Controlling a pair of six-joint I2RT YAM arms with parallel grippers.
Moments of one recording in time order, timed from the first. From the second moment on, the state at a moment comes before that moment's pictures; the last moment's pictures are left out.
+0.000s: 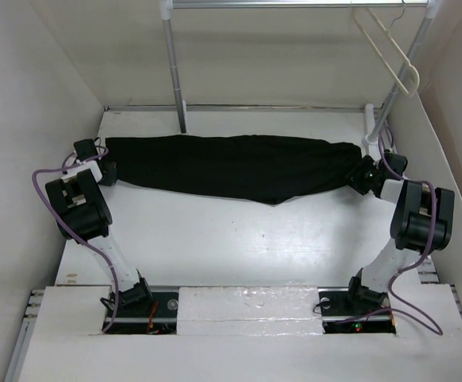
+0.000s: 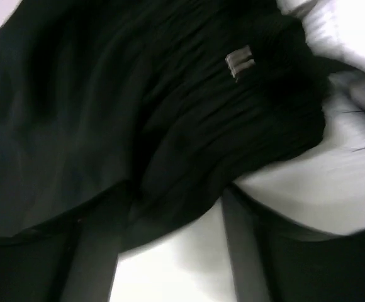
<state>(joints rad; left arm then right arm) 0.39 1.93 1.21 -0.25 -0.04 -1.06 -0.33 1.74 0.85 0.14 -0.42 0.54</state>
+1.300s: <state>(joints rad) 0.52 1.53 0.96 -0.68 -0.34 -0.82 -0.73 1.15 0.65 -0.69 -0.40 0.11</state>
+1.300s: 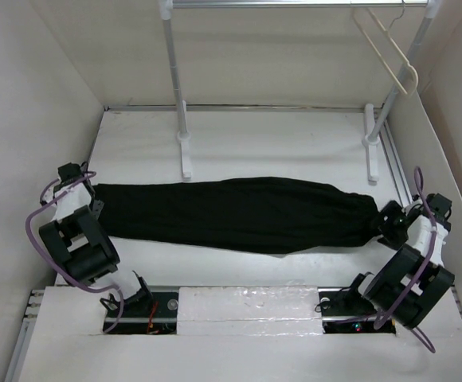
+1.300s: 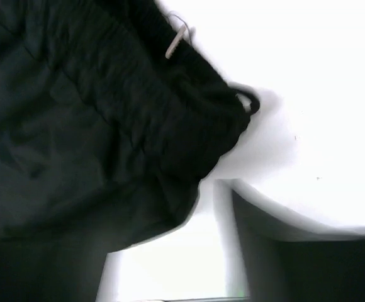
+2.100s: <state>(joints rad) -0.47 1.33 0.95 -0.45 -0.18 -0.83 -0.72 1.28 0.62 -0.43 -0.31 0.19</state>
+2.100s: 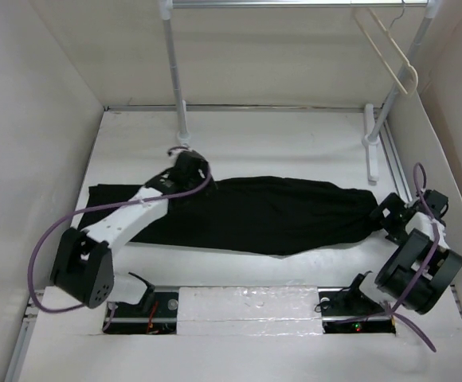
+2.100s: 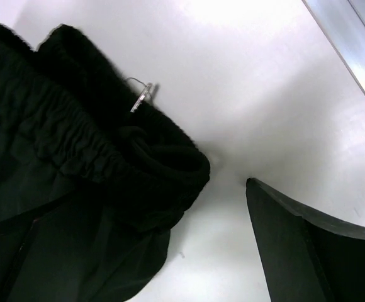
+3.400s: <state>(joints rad) -0.91 1.69 1.28 -0.53 -0.18 -0.91 -0.09 0.95 1.19 -0.62 -0.24 0.18</state>
